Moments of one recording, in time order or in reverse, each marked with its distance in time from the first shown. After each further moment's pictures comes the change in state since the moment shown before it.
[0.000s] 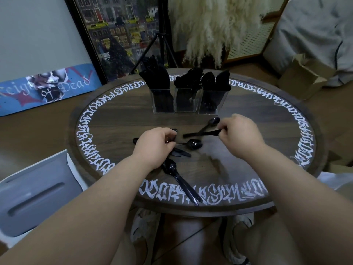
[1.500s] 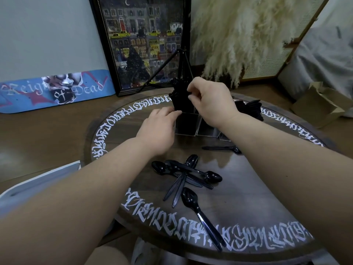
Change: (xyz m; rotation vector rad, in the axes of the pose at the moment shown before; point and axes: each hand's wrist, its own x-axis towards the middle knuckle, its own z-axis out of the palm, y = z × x) left_hand 0.079 -0.041 -0.061 0.213 0.114 0.127; right_hand 0.125 -0.122 -0.026 0.179 0.231 -0.405
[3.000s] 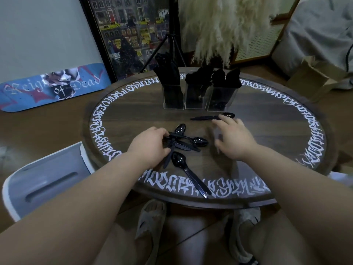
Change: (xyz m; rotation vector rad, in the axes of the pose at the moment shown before) left_hand -0.101 0.033 0.032 0.041 -0.196 -0.135; right_hand -0.169 0.068 0.016 -0.195 -0.424 0.314
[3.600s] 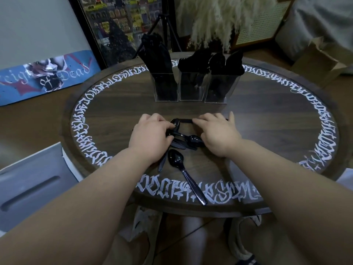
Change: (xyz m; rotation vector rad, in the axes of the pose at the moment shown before) left_hand 0.034 0.015 0.021 0.045 0.123 0.064; right_hand 0.032 -0.013 0.022 -0.089 -0.068 -0.134
